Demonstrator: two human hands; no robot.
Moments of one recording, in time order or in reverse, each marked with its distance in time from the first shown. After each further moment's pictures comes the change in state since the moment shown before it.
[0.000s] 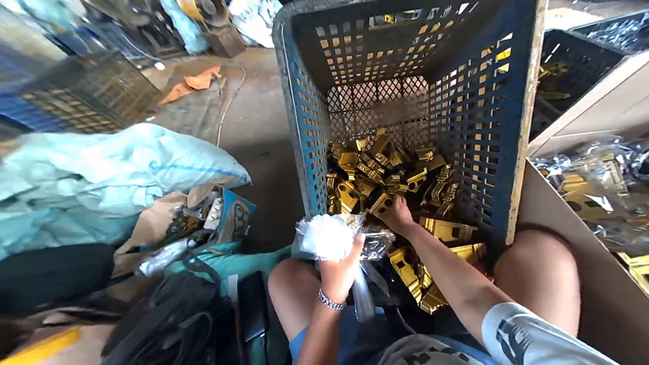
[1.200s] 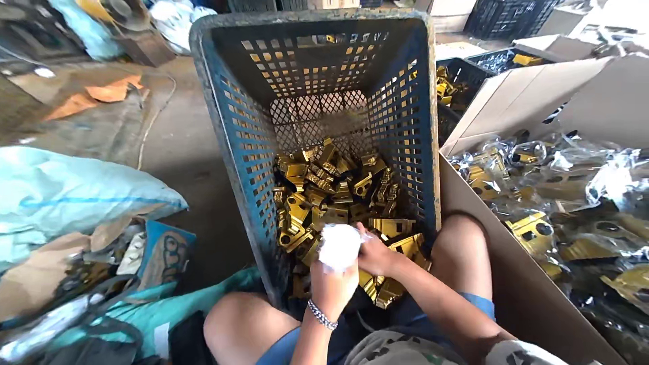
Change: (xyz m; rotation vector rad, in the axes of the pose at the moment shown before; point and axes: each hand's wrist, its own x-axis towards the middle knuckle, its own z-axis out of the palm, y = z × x) left_hand -0.028 -0.009 0.046 0.456 -0.238 0.544; right_hand -0.130 0.010 -0.043 -0.021 -0.185 -0.350
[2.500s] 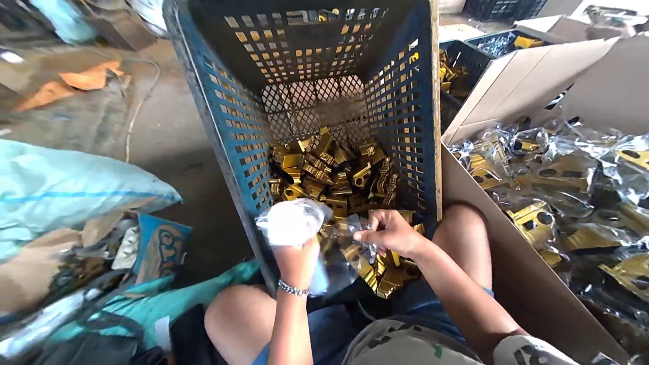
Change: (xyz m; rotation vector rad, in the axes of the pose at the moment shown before) left_hand 0.034 -0.024 -0.028 -0.053 0.083 -0.279; right_hand -0.018 0.013 -0.025 0.738 0.133 -0.050
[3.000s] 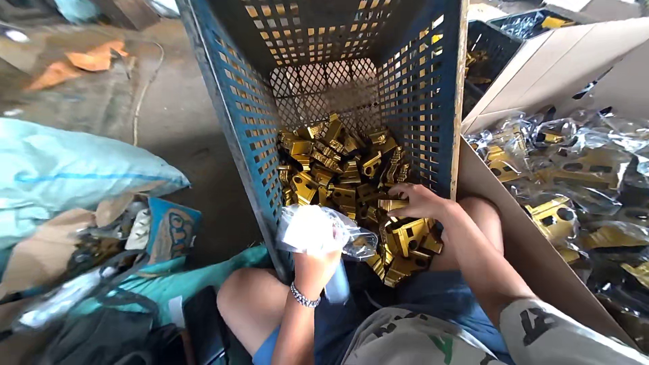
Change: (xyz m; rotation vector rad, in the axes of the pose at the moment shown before) left_hand -0.023 -0.016 -0.007 -0.110 -0.093 0.144; right_hand 0.045 0.010 -0.076 -0.829 -0.081 0.251
